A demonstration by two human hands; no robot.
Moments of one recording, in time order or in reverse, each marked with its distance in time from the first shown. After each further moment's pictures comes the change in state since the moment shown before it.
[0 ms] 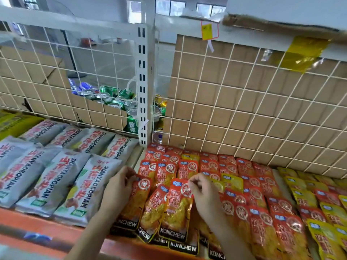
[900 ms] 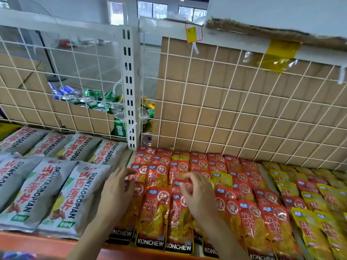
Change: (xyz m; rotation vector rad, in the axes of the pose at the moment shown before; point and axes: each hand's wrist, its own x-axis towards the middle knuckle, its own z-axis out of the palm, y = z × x) left_hand -0.002 0.013 0.007 -0.007 0.012 0.175; right_hand 0.000 0.009 0.004 -0.383 0.167 -0.182
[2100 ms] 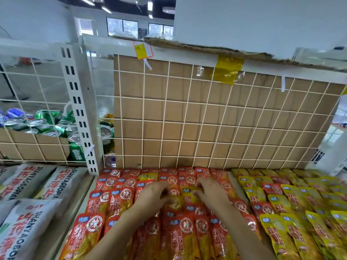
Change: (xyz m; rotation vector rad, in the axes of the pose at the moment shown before) left_hand 0.048 0.099 0.120 0.017 -0.619 0.332; right_hand 0.048 0.110 -0.075 -0.350 -0.271 0.205
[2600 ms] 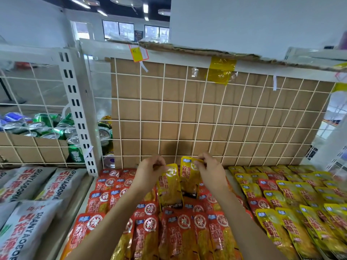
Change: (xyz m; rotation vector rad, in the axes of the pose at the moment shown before) left_hand 0.023 0.011 -0.036 -0.407 0.352 0.018; right_hand 0.010 -0.019 -0.039 0.367 0.339 0.112
